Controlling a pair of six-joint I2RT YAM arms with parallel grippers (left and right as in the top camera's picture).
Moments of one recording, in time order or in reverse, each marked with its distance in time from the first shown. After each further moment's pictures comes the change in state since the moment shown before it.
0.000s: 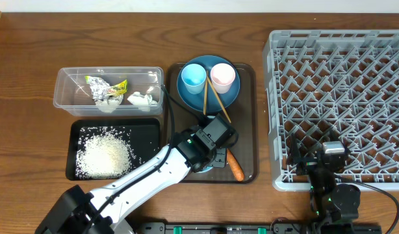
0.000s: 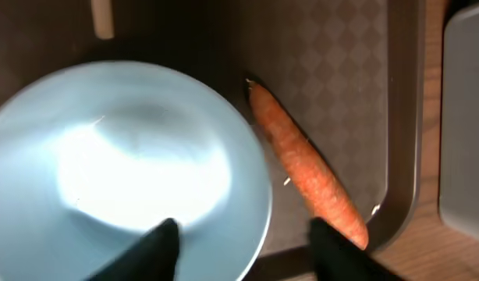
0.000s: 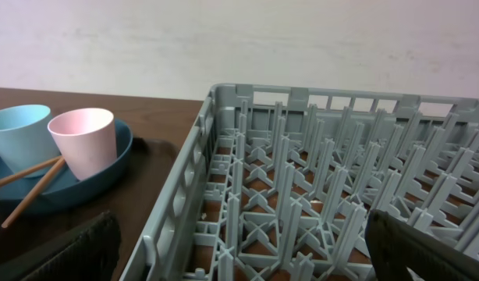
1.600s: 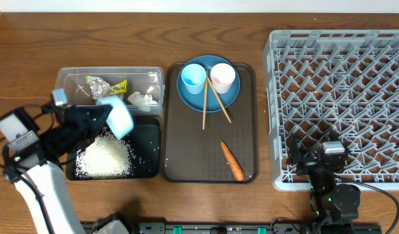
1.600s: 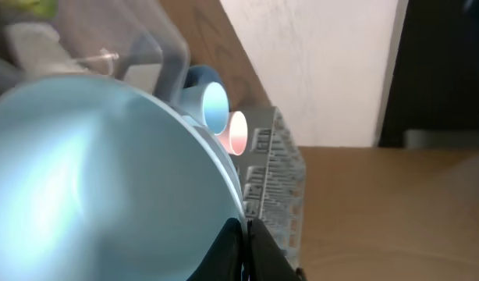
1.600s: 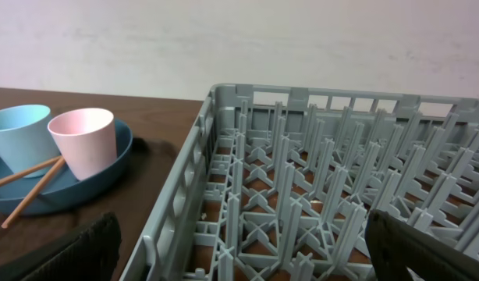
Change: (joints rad) left arm 1.438 -0.354 -0.032 -0.069 1.112 0.246; right arm 0.000 0.000 0.000 0.000 0.000 0.000
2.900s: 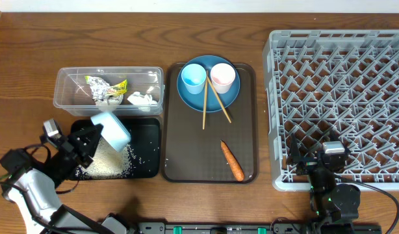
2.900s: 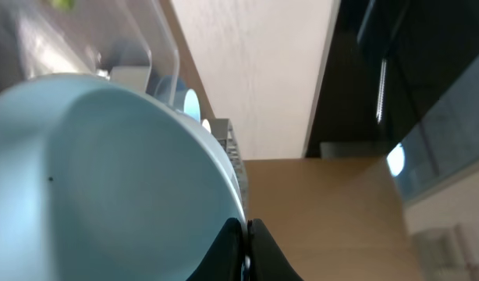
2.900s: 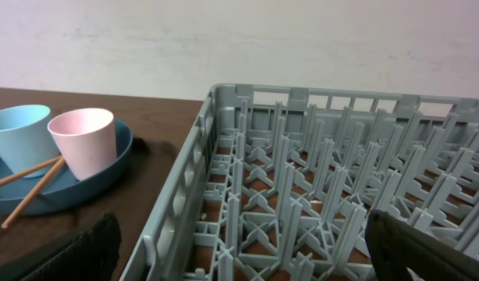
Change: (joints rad) left arm 0.308 0.175 -0.214 -0.098 0.371 0.468; right arm 0.000 0.000 0.000 0.000 0.000 0.000
